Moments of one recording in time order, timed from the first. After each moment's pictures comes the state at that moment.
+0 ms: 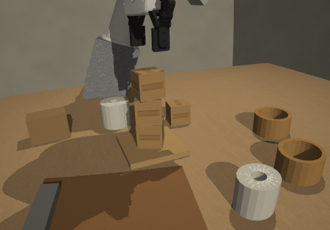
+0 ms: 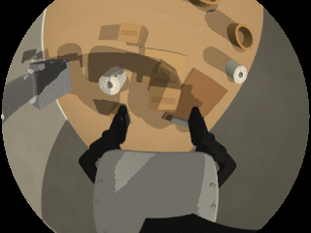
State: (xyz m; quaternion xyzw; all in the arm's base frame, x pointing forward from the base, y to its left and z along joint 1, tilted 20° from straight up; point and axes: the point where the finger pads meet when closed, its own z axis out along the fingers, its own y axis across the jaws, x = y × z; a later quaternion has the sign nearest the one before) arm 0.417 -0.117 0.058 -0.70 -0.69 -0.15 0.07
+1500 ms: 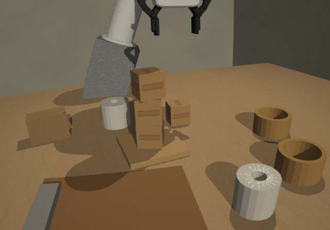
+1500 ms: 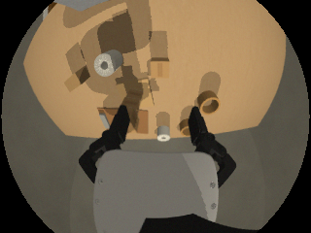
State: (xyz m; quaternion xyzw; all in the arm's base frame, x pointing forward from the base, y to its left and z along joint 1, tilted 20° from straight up) arm 0.343 -0.016 0.097 -0.15 -0.97 -0.17 -0.04
